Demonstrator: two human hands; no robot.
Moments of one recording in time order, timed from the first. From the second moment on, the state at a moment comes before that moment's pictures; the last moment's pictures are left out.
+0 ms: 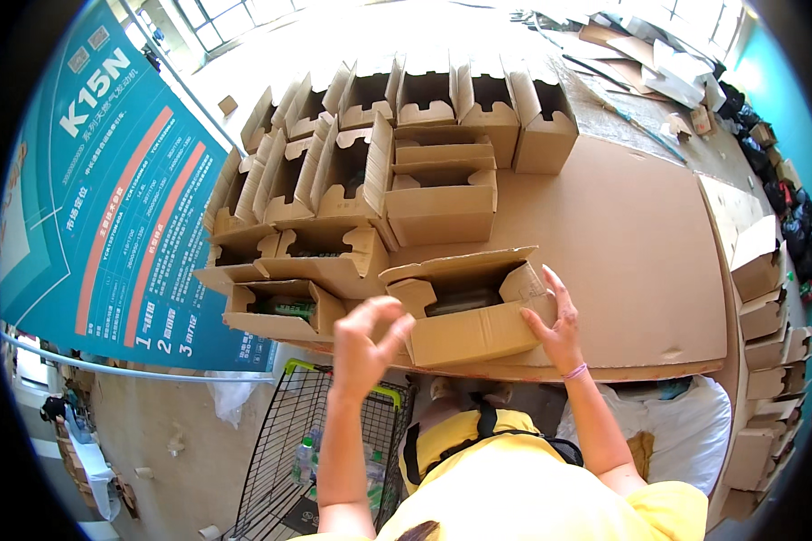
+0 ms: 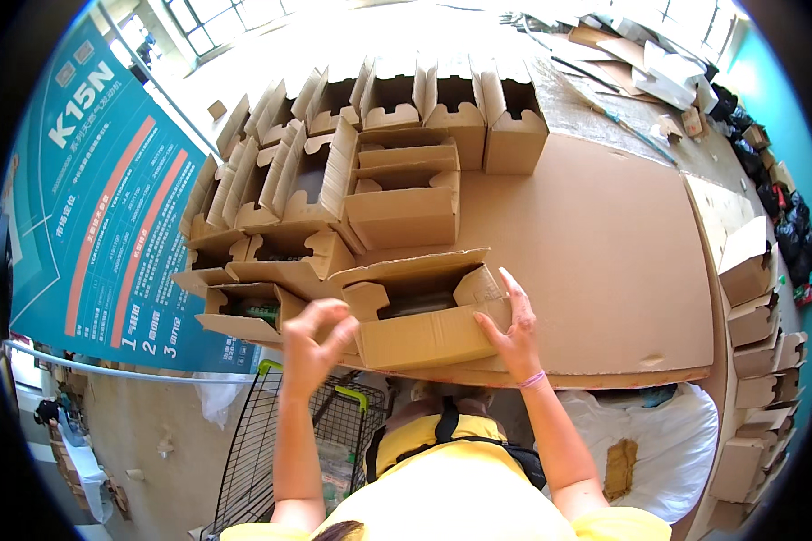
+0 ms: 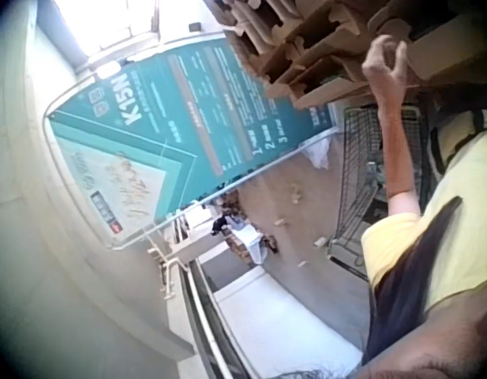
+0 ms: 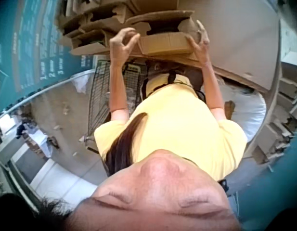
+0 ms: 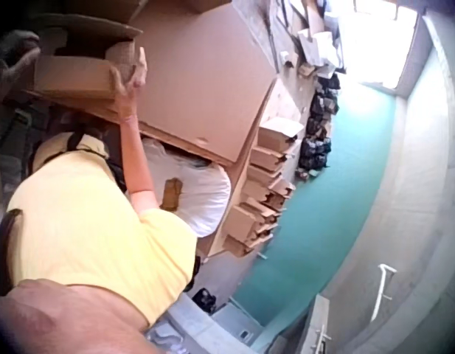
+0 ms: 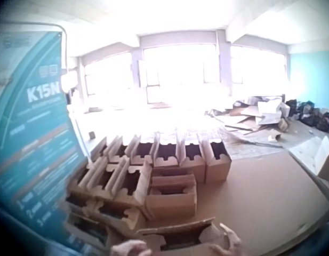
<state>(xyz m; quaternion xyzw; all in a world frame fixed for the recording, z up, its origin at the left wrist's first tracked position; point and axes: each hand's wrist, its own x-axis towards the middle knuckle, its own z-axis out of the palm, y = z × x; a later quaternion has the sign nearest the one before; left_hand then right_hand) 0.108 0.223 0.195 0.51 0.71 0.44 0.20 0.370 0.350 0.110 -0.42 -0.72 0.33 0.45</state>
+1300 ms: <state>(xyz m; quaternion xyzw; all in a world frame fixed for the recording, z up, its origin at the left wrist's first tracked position) 0.072 0.322 0.136 0.75 0.66 0.02 0.01 0.350 0.405 0.081 -0.44 -0.52 0.70 0.22</state>
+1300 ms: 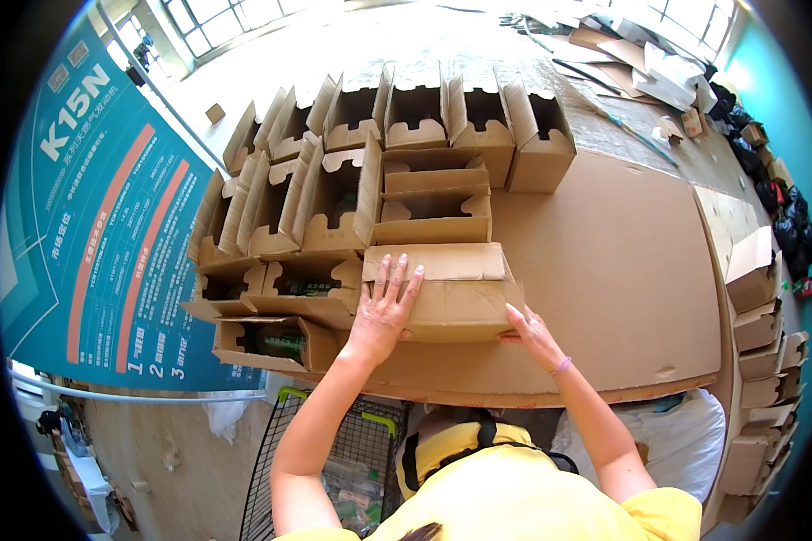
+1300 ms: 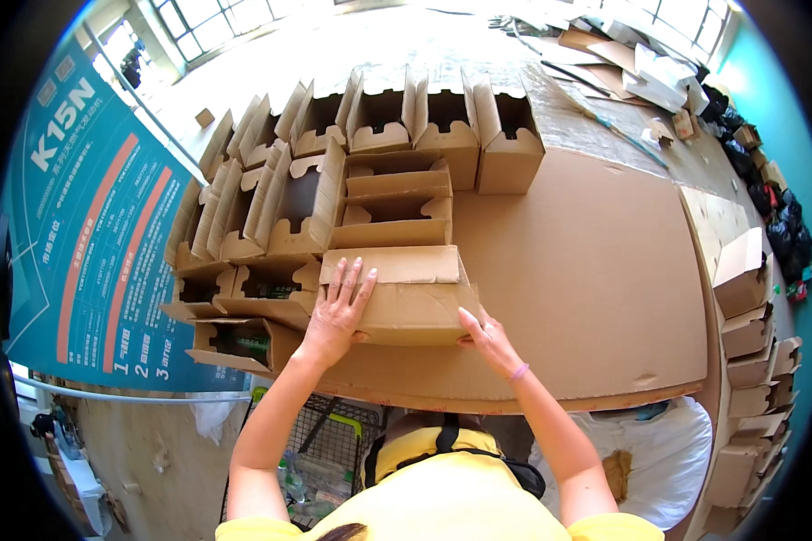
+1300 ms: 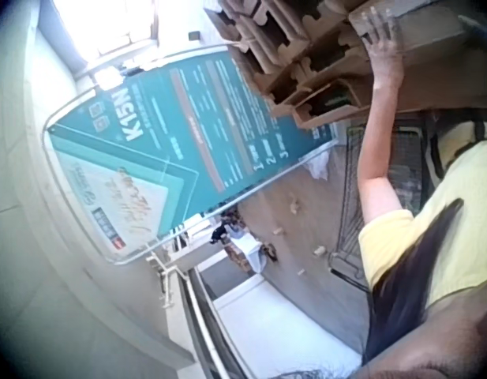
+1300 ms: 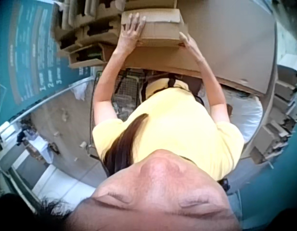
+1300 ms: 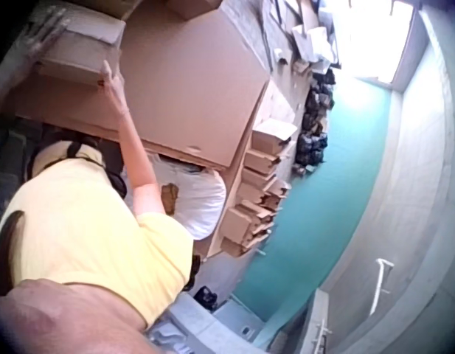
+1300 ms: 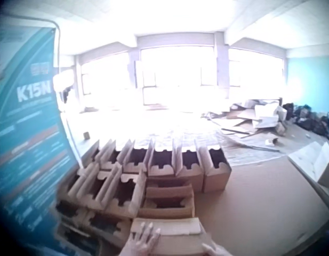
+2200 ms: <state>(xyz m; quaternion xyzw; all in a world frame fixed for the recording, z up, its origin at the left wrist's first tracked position) 0.274 0.303 0.128 0.74 0.65 0.18 0.06 0.644 0.472 0.023 -0.59 -0.52 0.47 0.39</state>
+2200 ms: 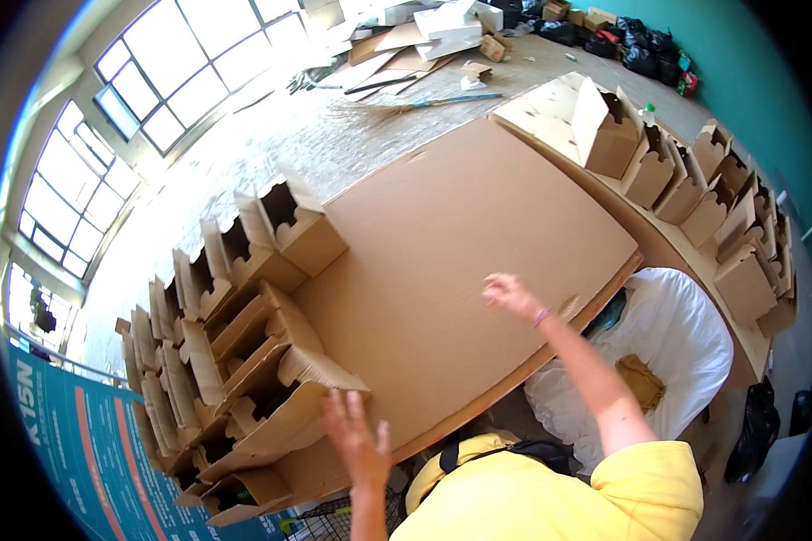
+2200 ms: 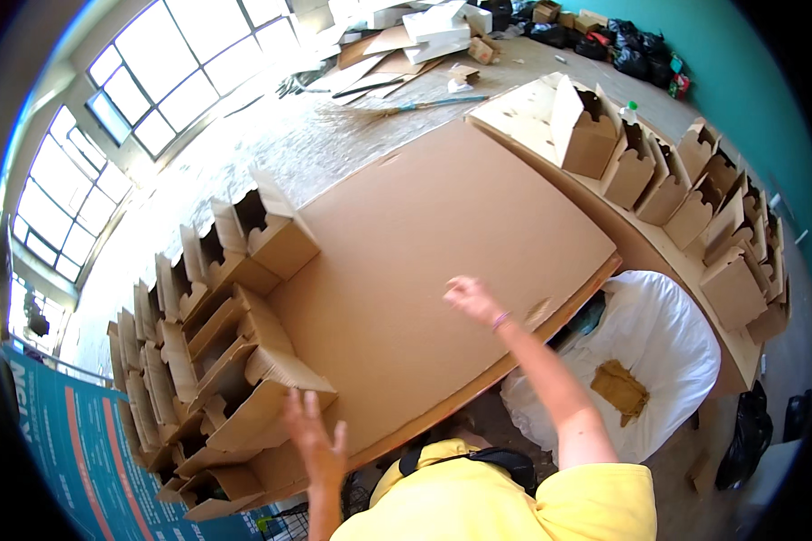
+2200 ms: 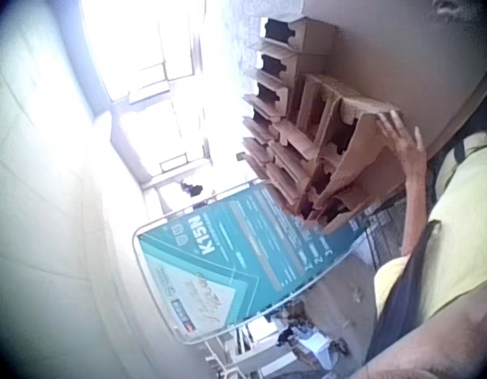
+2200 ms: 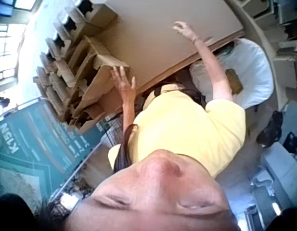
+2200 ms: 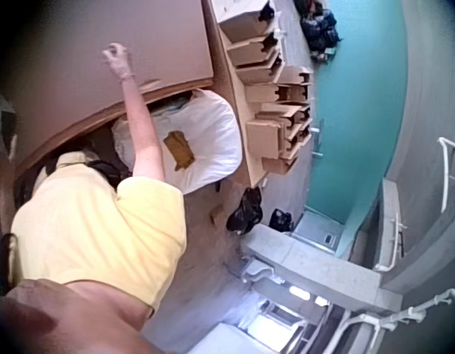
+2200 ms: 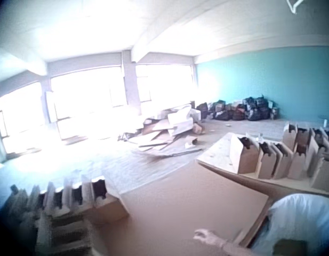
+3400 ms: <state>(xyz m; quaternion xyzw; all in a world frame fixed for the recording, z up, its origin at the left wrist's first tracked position) 0.360 0.309 0.014 0.83 0.52 -0.01 0.19 0.981 0.487 0.140 -0.80 -0.46 -0.19 0.33</state>
